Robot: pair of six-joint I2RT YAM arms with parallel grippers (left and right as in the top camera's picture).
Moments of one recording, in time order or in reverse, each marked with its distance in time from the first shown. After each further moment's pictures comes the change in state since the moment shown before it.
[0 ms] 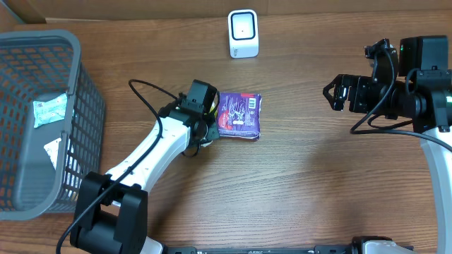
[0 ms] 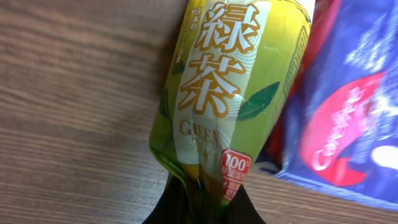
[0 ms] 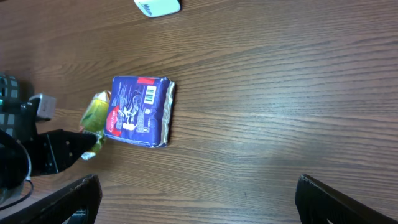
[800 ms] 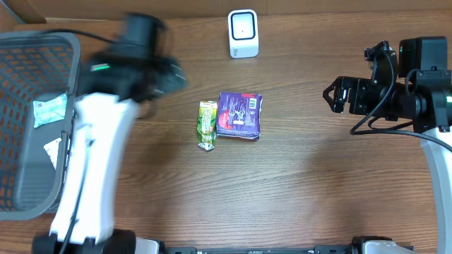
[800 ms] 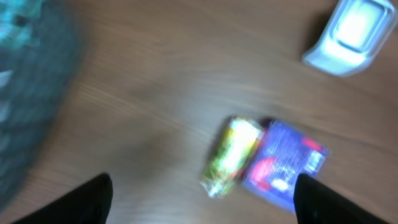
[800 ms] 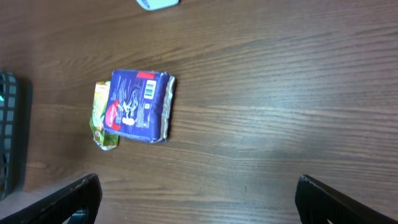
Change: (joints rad) left arm 0.183 -0.055 0.731 -0.605 -0.058 0.037; right arm 0.000 0.000 0.000 -0.025 0.000 0.000
